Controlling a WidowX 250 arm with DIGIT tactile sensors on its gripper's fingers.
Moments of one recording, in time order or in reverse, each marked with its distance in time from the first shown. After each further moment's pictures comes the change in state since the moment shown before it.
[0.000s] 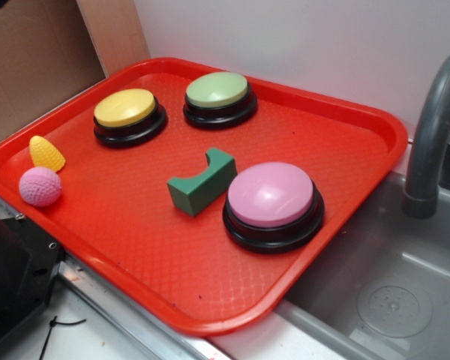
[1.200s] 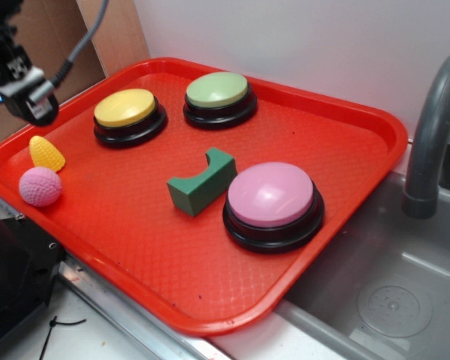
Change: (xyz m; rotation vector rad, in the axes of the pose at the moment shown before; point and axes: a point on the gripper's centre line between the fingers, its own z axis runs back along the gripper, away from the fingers) arm -0.008 0.031 -0.103 -0.012 -0.017 0.084
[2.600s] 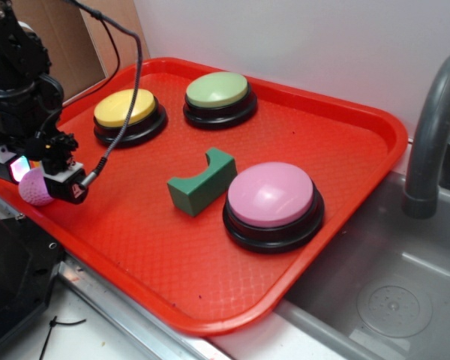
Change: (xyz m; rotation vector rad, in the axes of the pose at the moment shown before) arm -0.005 0.050 -0.100 0.138 0.189 0.265
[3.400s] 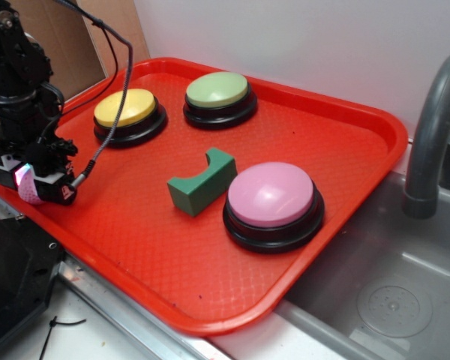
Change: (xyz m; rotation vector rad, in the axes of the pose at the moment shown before) arm -0.002 0.006 -0.006 0.003 0.054 0.034
